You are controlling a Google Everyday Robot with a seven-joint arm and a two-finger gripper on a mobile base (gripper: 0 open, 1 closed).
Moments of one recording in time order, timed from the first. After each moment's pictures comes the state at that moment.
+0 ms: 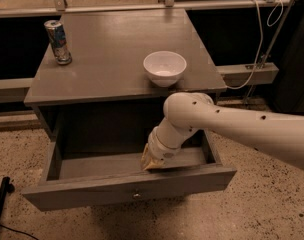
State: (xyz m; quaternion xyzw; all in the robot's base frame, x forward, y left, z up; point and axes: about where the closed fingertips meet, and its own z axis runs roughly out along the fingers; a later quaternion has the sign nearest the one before) arm 0.493 0.015 0.627 -0.76 0.62 0.16 0.16
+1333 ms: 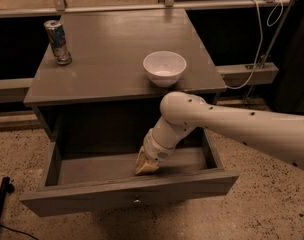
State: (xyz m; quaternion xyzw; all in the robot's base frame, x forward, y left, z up) arm 0.483 0.034 0.617 -0.73 0.63 0.23 0.13
